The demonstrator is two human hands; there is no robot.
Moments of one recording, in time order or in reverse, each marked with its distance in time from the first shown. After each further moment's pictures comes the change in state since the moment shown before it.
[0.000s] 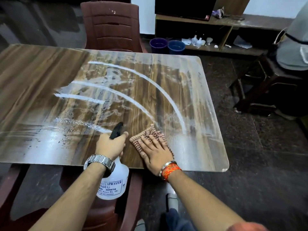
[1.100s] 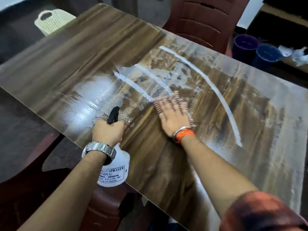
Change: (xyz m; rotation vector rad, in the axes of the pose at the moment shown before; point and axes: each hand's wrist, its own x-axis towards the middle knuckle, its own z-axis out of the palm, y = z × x) left_hand 0.100 0.001 -0.085 -0.156 0.492 -0.353; right_hand 0.274 -0.039 -0.003 -0.135 -0.030 -0.297
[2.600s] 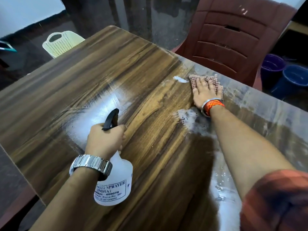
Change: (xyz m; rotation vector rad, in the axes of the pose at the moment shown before) left_hand 0.132 0.104 0.024 -0.124 0.019 0.013; right_hand 0.291 0.105 -0.032 0.122 -0.083 0.277
